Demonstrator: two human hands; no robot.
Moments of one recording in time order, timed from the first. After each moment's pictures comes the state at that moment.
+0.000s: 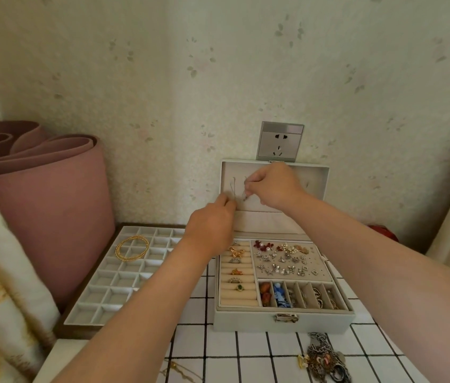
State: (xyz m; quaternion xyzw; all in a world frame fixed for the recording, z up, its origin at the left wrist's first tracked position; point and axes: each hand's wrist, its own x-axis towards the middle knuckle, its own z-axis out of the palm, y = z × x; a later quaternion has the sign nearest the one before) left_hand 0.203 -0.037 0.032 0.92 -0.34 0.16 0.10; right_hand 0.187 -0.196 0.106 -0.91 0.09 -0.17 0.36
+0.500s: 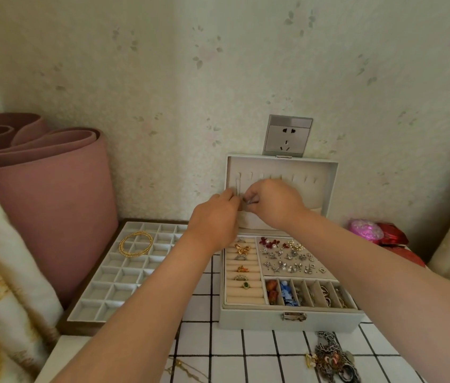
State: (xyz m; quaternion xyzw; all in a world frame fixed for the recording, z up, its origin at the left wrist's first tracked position) left_hand 0.209 -0.035 0.031 0.91 -0.36 0.17 0.13; right_hand 0.184 -0.191 0.069 -0.98 0.01 -0.13 0.17
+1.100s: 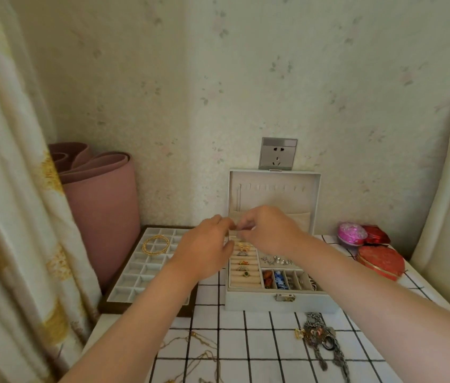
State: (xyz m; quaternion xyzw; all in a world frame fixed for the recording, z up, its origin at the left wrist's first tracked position) left_hand 0.124 0.021 0.051 0.89 -0.36 0.16 0.21; right_hand 0.088 -0.149 0.091 -0.96 -0.03 -0.07 0.25
